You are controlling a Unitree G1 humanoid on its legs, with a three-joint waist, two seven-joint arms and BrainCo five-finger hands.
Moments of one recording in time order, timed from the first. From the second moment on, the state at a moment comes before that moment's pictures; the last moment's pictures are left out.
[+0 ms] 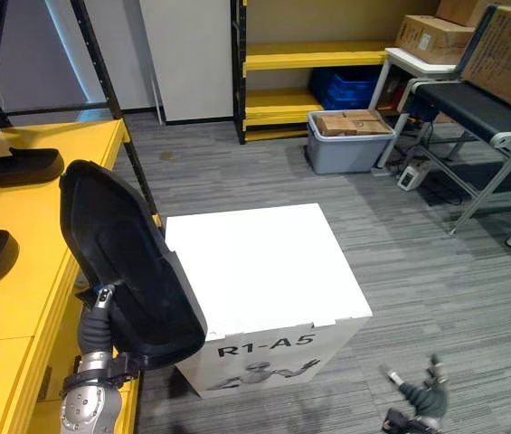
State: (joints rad) left arm 0.37 0.01 -0.02 -0.29 -0.16 -0.15 0.15; right arm 0.32 -0.09 -0.41 0.43 0.07 -0.17 -0.12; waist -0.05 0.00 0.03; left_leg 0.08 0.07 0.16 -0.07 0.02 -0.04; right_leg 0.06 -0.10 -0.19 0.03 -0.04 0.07
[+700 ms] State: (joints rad) left arm 0.29 -0.01 -0.10 -0.31 -0.11 -0.16 0.18; right arm 0.24 -0.03 -0.15 0.82 0.05 -0.09 -0.03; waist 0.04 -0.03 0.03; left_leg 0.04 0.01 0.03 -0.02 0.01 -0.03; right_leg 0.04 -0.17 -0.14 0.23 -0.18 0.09
